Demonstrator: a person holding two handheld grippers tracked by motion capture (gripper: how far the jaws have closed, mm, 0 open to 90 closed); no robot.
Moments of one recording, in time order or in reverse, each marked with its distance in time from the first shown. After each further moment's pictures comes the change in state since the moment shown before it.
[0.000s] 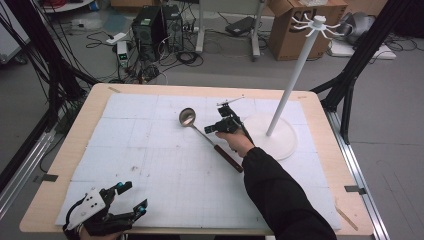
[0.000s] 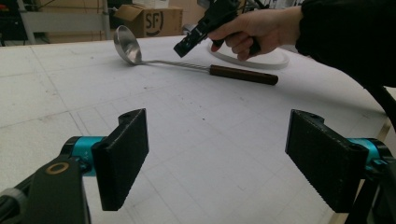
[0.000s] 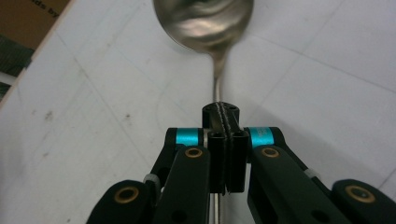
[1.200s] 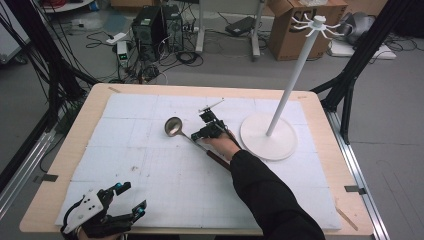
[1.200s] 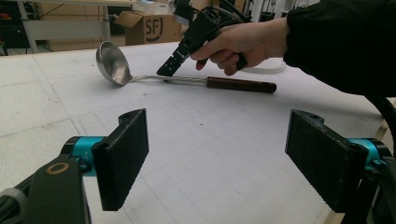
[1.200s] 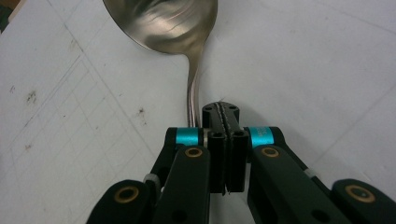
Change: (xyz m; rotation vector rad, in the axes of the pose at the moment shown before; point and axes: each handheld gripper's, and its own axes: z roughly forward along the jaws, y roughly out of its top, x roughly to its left) left arm -0.003 0.003 -0.005 -0.020 -0.002 0.013; right arm 0.034 0.003 0.041 0.095 -0.021 -0.089
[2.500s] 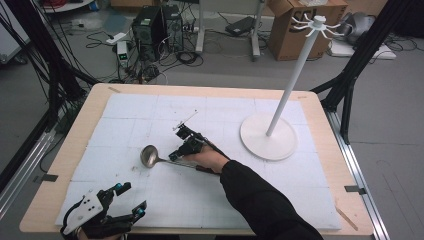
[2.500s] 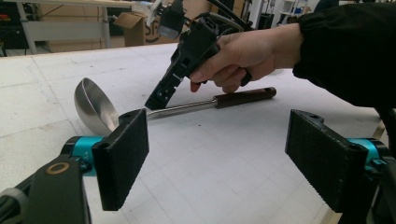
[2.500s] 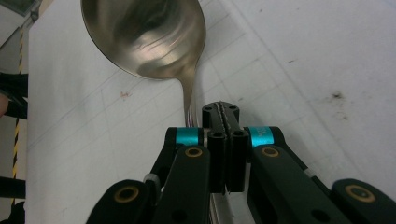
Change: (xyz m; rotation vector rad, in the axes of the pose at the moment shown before) left arm -0.002 0.000 -0.001 -0.004 -0.002 0.001; right arm 0.072 -0.011 0.035 0.148 0.199 -0.198
